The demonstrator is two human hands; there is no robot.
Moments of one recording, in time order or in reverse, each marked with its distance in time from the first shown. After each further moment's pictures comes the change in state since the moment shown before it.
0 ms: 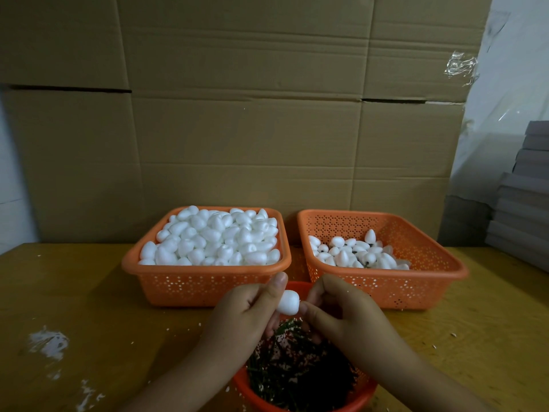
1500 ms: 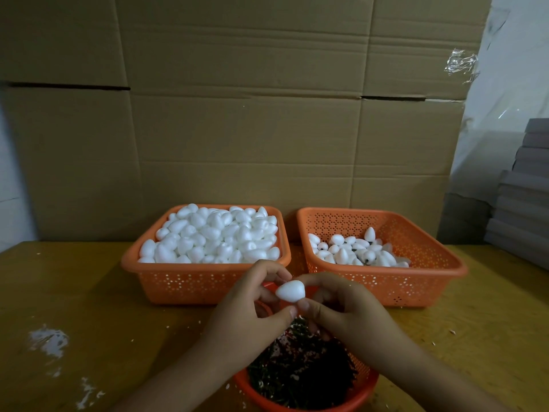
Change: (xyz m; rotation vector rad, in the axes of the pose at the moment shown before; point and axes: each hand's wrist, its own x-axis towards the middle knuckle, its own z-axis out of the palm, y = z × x) left_hand -0.003 0.000 -0.002 0.056 -0.073 0.053; right_hand 0.002 -0.011 -0.007 0.134 -0.097 0.029
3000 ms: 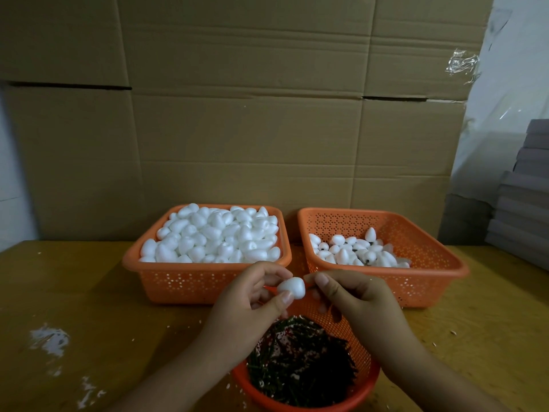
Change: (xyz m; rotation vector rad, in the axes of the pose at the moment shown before) left_hand 0.003 -0.001 -0.002 -0.185 0.007 -0.049; right_hand 0.002 0.004 0.001 0.192 0.253 -0.031
